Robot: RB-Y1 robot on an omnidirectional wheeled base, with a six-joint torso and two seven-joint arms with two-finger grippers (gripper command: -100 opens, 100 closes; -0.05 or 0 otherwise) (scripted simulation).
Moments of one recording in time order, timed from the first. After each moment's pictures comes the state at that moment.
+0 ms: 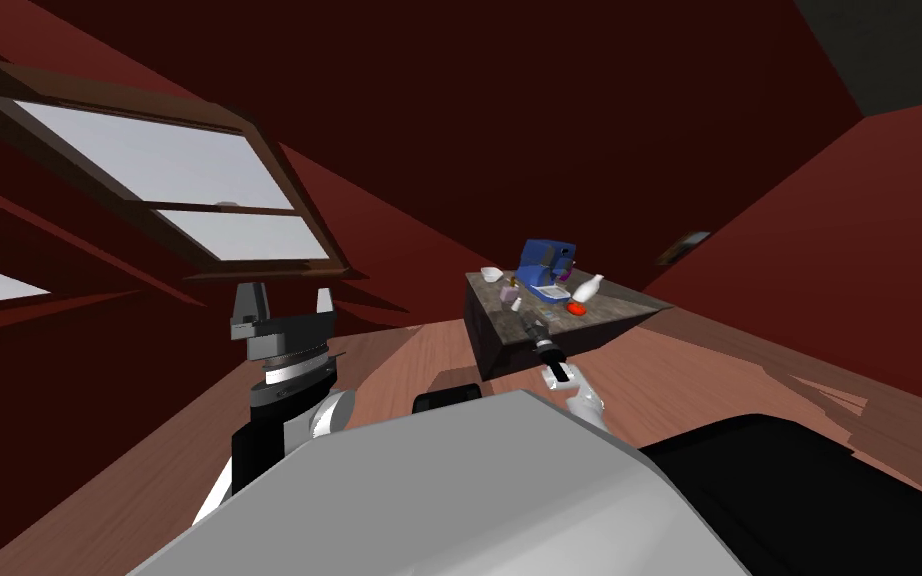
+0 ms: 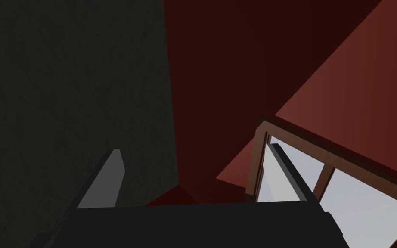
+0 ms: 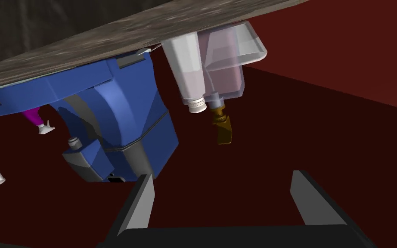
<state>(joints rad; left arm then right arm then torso) 0.51 0.04 0.03 -2.34 0.06 -0.58 0.12 0.31 -0.32 -0.37 -1.46 0.47 -0.38 0.52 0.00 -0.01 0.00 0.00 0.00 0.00</state>
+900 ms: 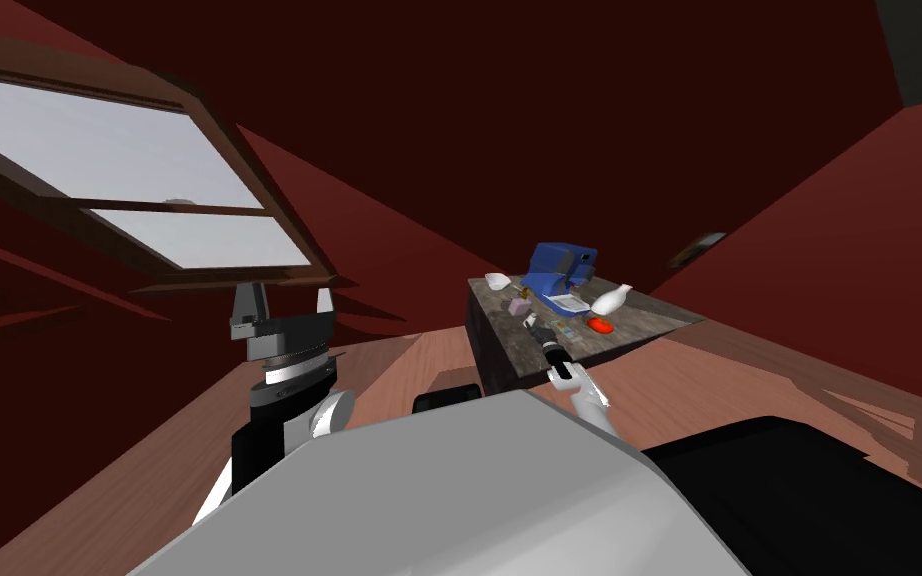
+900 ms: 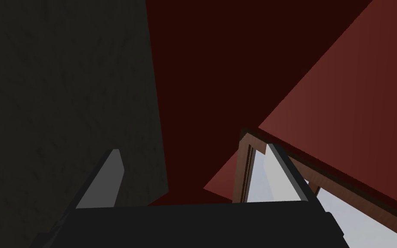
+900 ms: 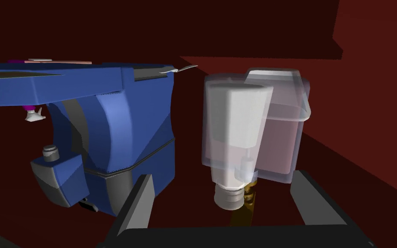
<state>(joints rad) 0.51 0.04 0.03 -2.34 0.06 -0.58 0.12 0.25 -0.36 -0.42 -1.32 0.55 -0.31 0.69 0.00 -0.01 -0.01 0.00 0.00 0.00</state>
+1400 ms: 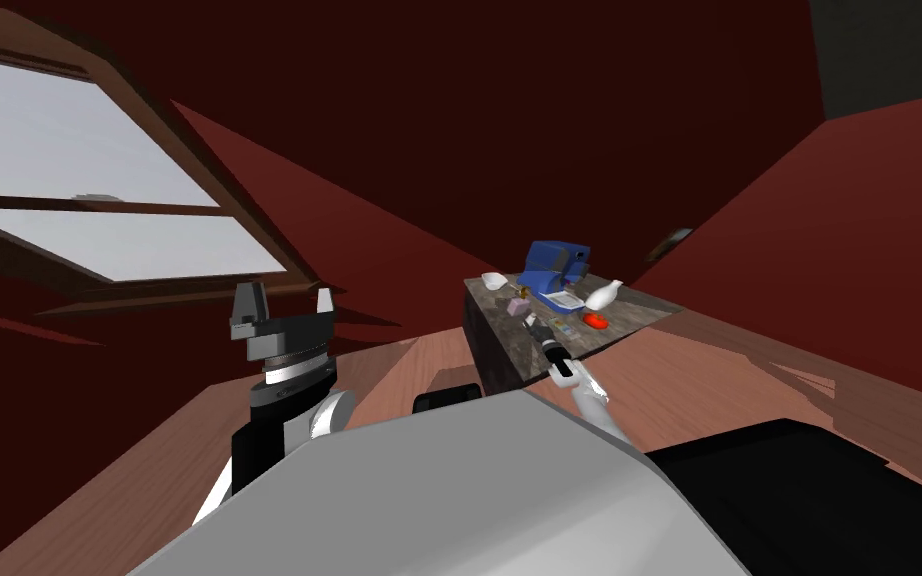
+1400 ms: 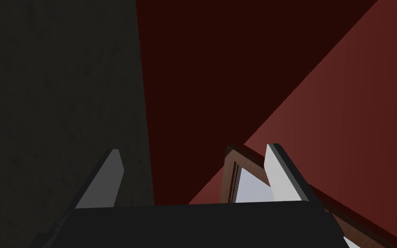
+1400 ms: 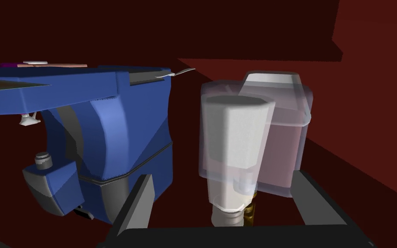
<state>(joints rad) 0.51 0.04 0.03 -2.34 0.06 -0.58 0.12 0.20 -0.42 -0.40 -1.20 0.54 -0.41 0.69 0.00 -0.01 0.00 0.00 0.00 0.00</state>
